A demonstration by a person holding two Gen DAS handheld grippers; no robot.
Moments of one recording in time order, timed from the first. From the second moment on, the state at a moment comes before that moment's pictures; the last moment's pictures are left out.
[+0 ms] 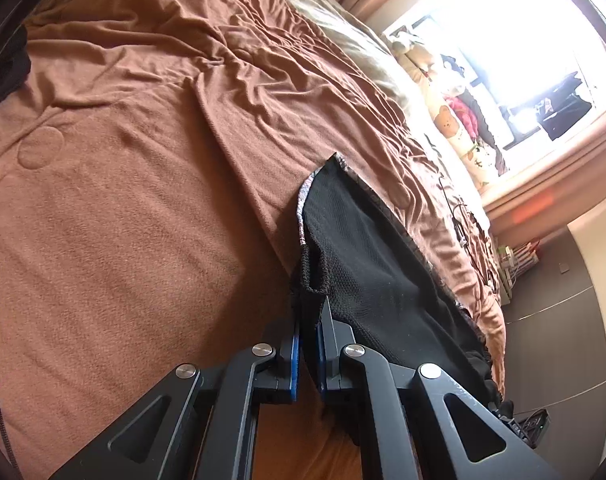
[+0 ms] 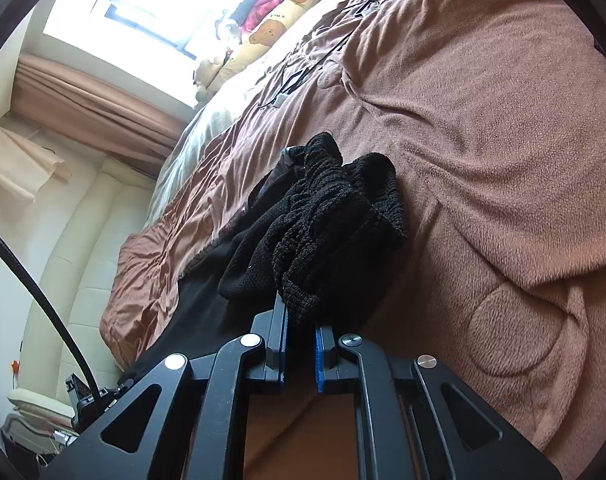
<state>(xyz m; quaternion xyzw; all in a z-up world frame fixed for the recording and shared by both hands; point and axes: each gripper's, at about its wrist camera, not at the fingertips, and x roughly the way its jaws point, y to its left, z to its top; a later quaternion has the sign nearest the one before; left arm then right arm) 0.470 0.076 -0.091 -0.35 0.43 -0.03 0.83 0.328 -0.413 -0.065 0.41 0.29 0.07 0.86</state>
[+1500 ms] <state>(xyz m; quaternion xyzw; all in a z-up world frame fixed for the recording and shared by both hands) 0.300 0.190 -0.130 -0.39 0.46 0.03 0.80 0.219 -0.338 -0.068 0.35 0.34 0.04 0.87</state>
